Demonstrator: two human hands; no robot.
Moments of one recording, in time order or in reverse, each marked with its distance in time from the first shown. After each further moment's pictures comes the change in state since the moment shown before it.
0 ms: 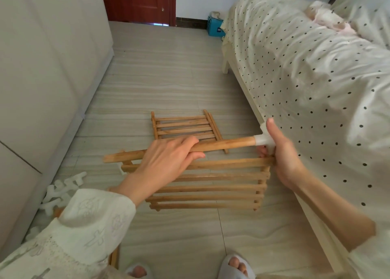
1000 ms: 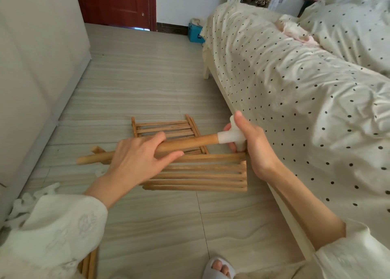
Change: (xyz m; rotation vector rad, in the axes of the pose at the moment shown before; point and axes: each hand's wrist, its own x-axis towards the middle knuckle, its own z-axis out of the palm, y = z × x) left_hand 0.007 -0.004 -0.019 -0.045 -0.008 -0.124; right_hand -0.020 -0.047 0.009 -0.041 -0.071 -0.179
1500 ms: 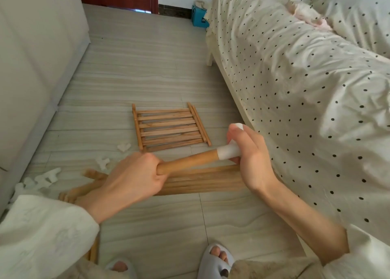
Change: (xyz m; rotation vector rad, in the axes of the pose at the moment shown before) left_hand -0.028 0.027 -0.003 -0.147 -0.406 -0.348; right_hand -0.029 0.012 0.023 0.024 0.090 -0.053
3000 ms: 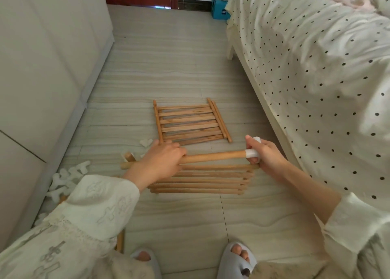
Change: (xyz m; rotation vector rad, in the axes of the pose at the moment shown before) left_hand 0.050 -0.040 0.033 0.369 -0.233 0.179; right_hand 0.058 0.109 -0.017 0.063 -0.188 0.431
